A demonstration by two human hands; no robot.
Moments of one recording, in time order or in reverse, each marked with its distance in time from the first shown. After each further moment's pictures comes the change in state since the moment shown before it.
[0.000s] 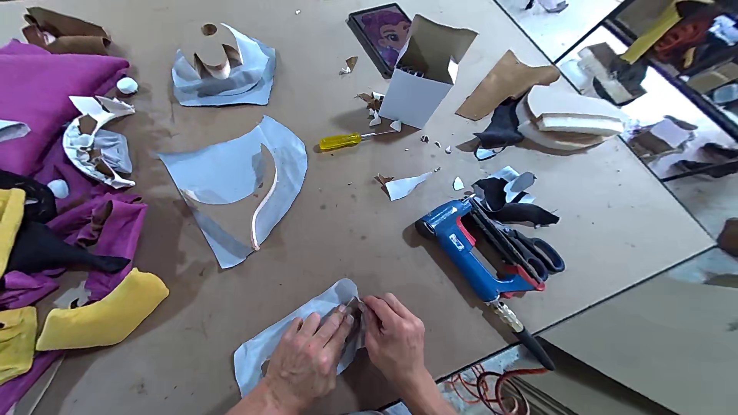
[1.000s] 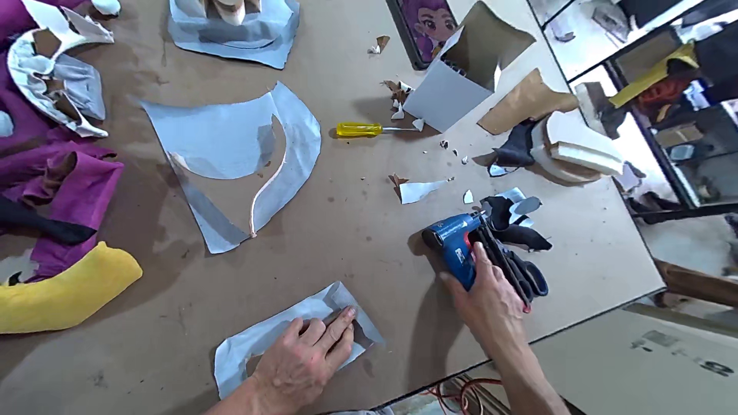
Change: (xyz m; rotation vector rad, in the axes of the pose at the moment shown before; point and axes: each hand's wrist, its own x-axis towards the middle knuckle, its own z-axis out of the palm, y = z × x) left_hand 0.003 -0.002 0.000 0.030 0.007 0.101; right_hand 0.092 0.099 -0.104 -0.529 -0.316 0.383
